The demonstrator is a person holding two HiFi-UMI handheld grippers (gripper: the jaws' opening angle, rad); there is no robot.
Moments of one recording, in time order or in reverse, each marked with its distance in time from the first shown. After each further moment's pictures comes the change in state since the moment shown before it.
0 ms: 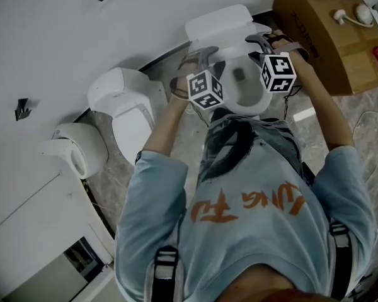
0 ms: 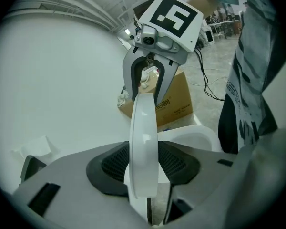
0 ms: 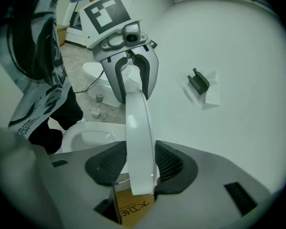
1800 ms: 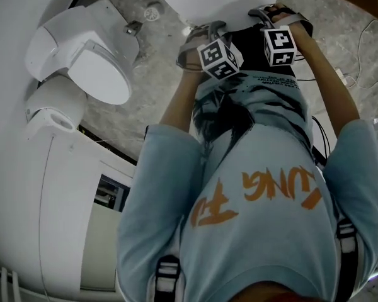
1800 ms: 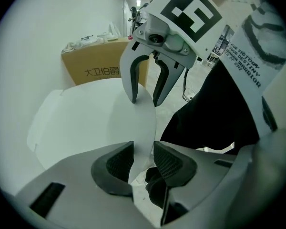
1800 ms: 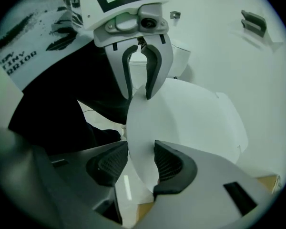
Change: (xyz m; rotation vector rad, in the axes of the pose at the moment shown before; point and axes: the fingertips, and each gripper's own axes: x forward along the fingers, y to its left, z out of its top) left arm 0.103 -0.351 -0.072 -0.273 0.199 -0.637; right arm 0.093 0.361 -0.086 0.165 0.075 0.596
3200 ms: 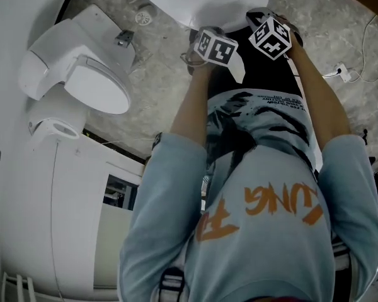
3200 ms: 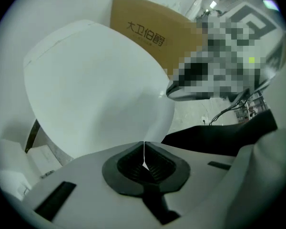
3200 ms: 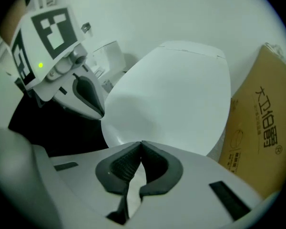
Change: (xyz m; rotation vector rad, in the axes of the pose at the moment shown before) left arm 0.099 0.024 -0.035 -0.630 0.189 -0.101; right arm 0.087 -0.027 -0.063 0.864 -0.080 -0.039
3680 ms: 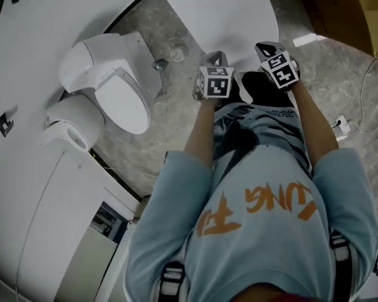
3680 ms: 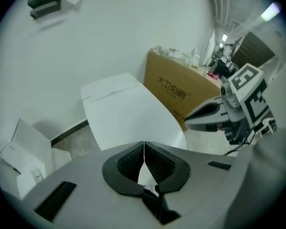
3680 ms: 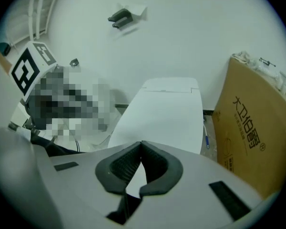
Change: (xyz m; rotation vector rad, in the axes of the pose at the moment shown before) left arm -0.176 0.053 0.040 -0.233 -0.466 0.244; right arm -0.106 -0.006 0.102 0.212 -0.314 -0.097
